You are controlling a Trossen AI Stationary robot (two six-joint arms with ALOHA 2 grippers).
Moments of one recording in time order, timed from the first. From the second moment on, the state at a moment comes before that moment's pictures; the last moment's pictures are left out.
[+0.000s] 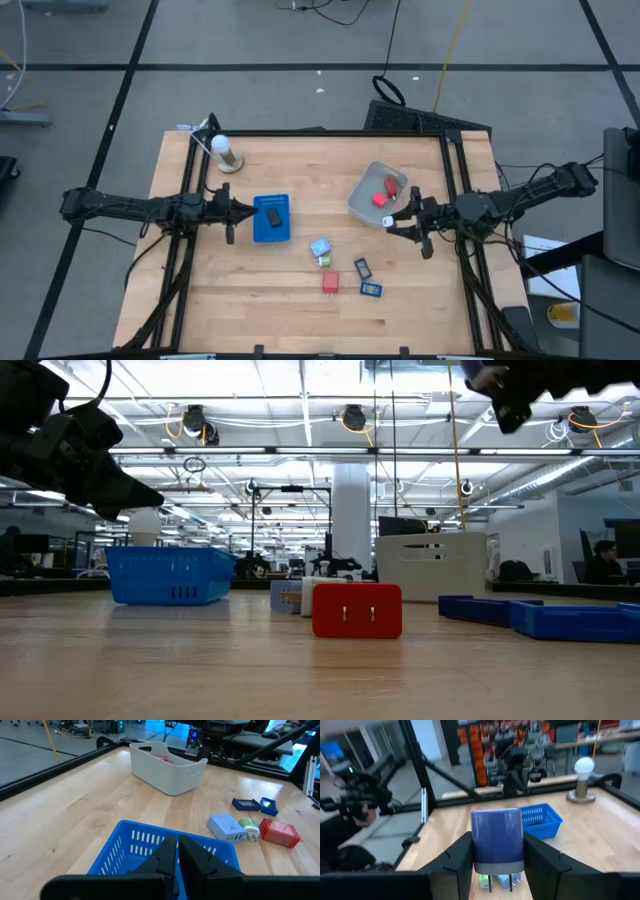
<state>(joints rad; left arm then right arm) -0.05 0.31 0.02 0.06 -0.21 -0.20 0.30 0.64 0.38 0.20 0.21 0.22</state>
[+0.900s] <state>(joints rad) -0.05 0.31 0.02 0.06 -0.22 -0.21 0.27 0.48 0.15 0.40 0.27 0.25</state>
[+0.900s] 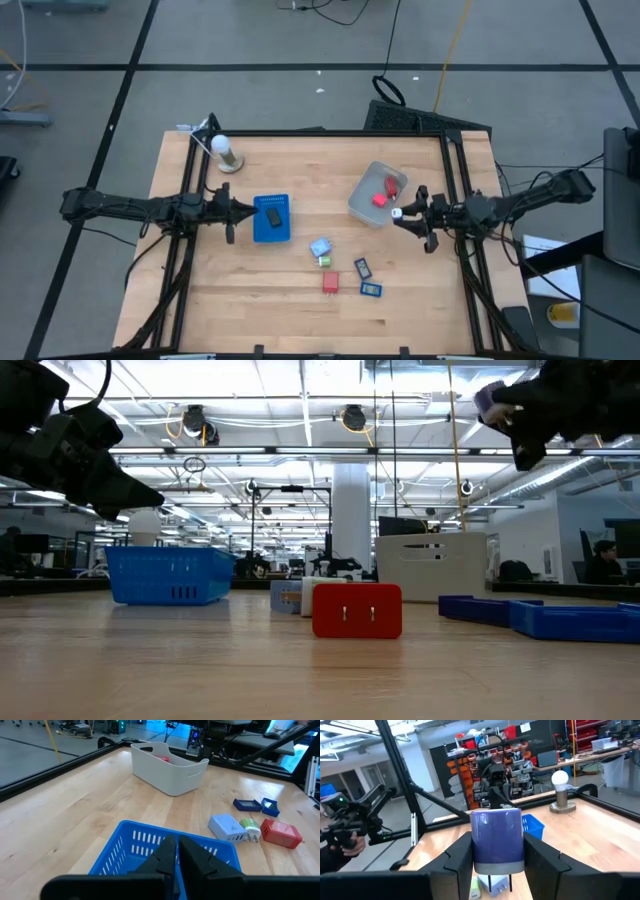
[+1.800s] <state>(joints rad) -0.05 0.31 0.02 0.05 -0.22 -0.19 -0.11 1.12 0.65 -0.38 0.33 0.44</state>
